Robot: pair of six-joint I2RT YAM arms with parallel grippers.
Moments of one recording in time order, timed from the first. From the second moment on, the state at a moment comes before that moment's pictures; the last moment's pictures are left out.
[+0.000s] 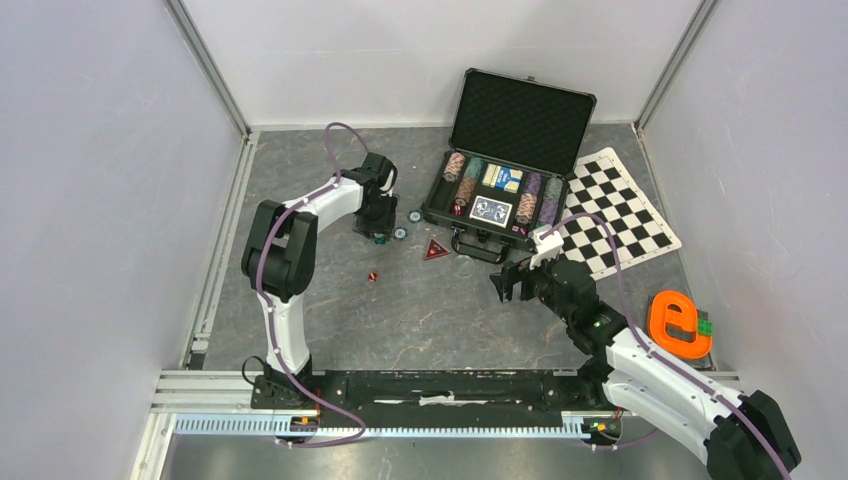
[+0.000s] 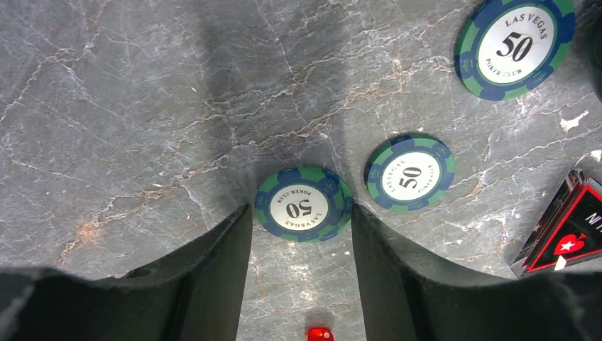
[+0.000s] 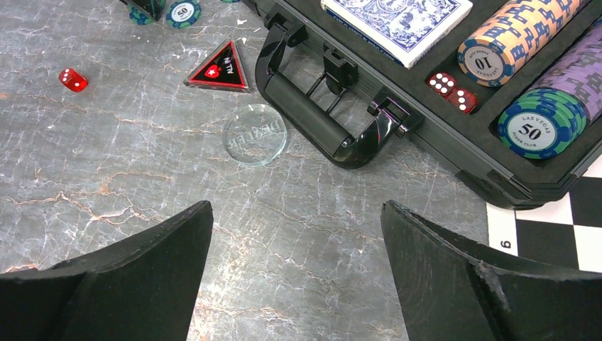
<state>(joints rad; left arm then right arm) -0.38 2.00 1.41 -0.65 -0.05 -0.21 0.61 0.76 0.27 0.16 0.05 0.17</state>
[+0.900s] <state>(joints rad) -0.38 1.88 1.24 -0.56 0.05 -0.20 0.61 0.79 0.31 0.12 0.05 0.18</state>
